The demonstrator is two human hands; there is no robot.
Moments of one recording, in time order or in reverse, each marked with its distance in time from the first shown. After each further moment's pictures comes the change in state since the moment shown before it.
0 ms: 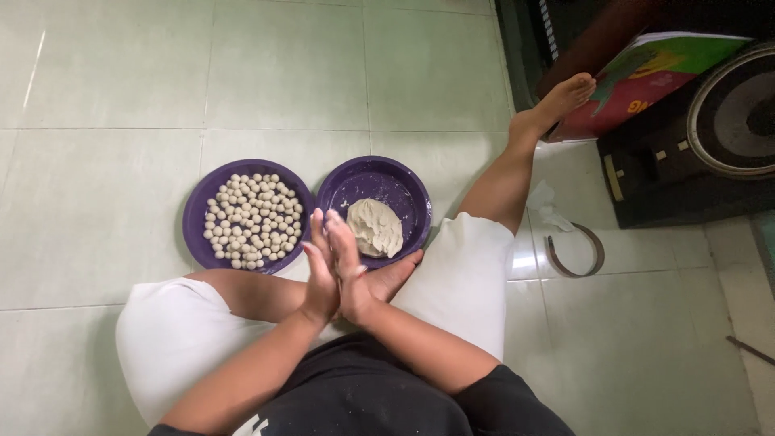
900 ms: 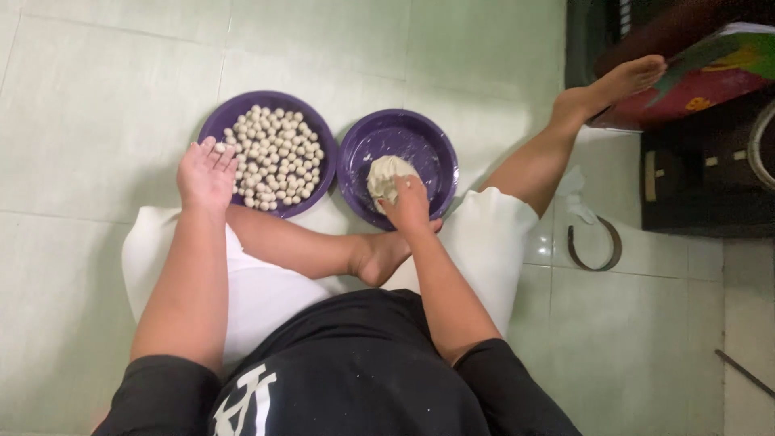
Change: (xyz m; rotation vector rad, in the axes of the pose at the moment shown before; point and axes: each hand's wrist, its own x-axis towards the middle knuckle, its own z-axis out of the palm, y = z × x) left_hand 0.134 0.232 -0.279 0.038 0.032 0.603; right_hand -0.005 0.127 -0.168 -1.604 -0.120 0.557
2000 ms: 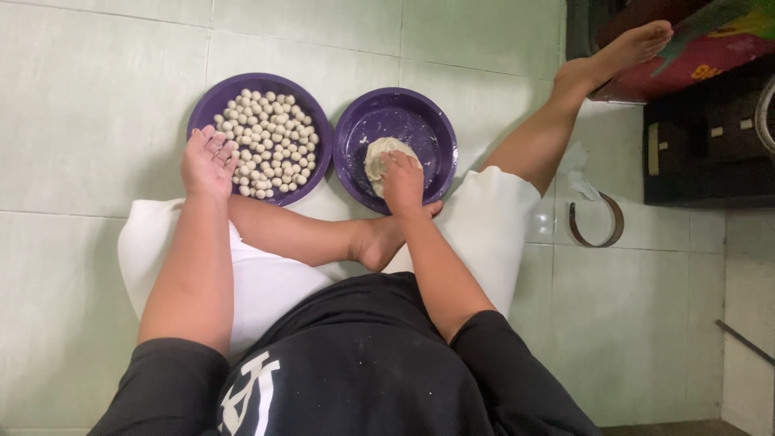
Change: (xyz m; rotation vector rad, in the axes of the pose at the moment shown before) left_hand -0.006 -0.006 0.015 0.193 0.172 -0.109; right_hand 0.009 -0.009 0.005 -0.068 0.229 -0.212
